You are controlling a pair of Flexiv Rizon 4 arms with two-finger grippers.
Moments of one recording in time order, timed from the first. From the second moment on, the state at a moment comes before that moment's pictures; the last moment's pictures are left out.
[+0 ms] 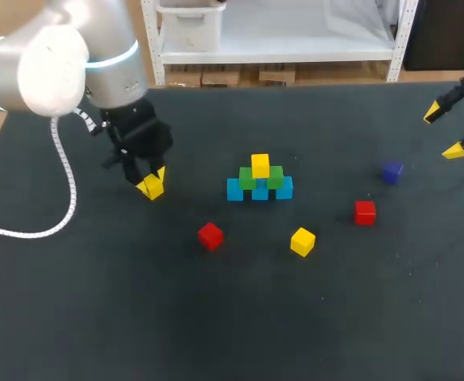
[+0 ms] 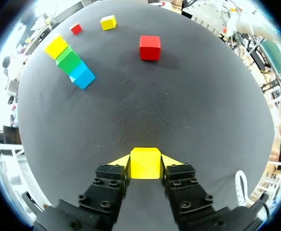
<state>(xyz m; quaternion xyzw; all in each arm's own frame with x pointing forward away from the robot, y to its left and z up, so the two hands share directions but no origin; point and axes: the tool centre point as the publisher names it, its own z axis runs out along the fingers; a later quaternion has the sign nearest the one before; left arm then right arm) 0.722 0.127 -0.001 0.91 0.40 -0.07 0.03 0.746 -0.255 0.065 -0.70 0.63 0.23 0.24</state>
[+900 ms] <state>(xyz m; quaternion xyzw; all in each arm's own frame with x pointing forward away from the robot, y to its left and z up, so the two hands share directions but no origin) 0.699 0.048 0.107 0.73 0.67 -0.05 0.09 0.746 -0.255 0.065 -0.70 0.63 0.23 0.24</state>
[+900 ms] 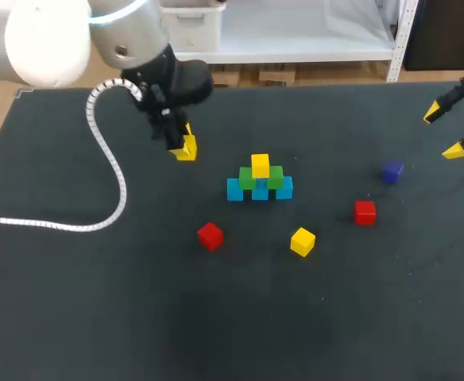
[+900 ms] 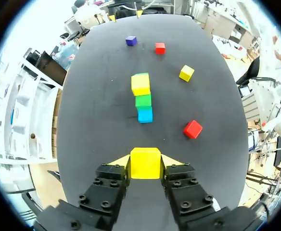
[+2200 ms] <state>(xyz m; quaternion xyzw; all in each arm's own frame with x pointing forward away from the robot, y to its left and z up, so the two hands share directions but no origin) 0.701 -0.036 0.088 0.72 0.69 -0.07 0.09 0.746 -0.255 0.065 -0.70 0.63 0.23 0.24</state>
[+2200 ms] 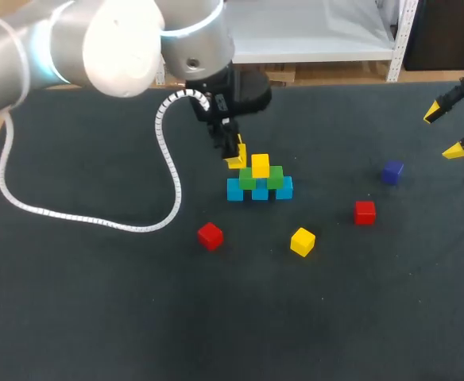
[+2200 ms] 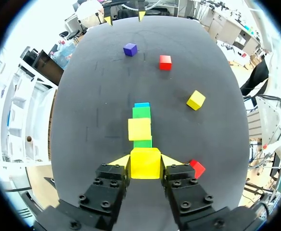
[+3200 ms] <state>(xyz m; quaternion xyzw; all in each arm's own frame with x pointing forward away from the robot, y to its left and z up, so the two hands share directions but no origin) 0.706 -0.044 0.076 0.72 0.69 -0.07 0.09 0.746 -0.255 0.065 -0.70 0.63 0.23 0.24</state>
